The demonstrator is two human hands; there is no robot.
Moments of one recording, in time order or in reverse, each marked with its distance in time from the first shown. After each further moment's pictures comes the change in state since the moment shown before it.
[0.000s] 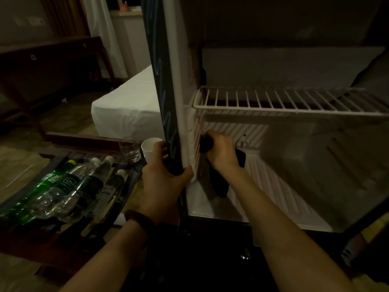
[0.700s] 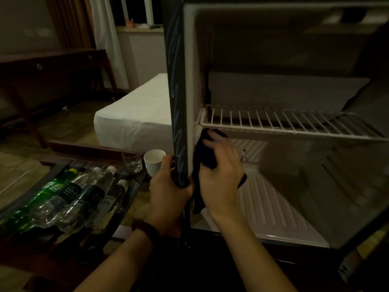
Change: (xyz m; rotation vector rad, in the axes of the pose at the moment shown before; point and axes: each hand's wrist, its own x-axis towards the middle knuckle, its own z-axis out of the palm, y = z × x) left_hand 0.002 -0.008 0.000 0.007 0.014 0.020; right_hand -0.050 -0.082 -0.021 0.158 0.605 -0.204
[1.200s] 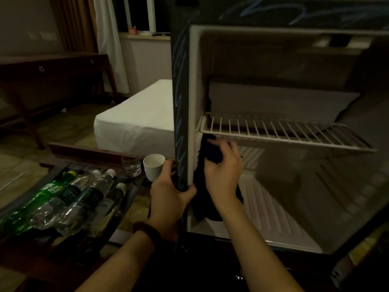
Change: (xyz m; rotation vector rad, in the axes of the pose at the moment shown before) left_hand 0.000 -0.001 0.001 0.041 0.000 0.068; right_hand 0.019 0.014 0.003 0.068 -0.037 0.147
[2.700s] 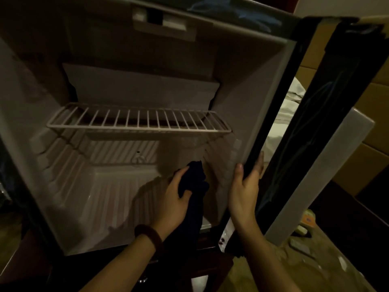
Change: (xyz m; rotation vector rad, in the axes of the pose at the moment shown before) left_hand -0.047 0.072 0.212 -0.366 -0.554 -0.090; right_hand 0.013 0.076 -0.235 -0.258 0.225 0.457
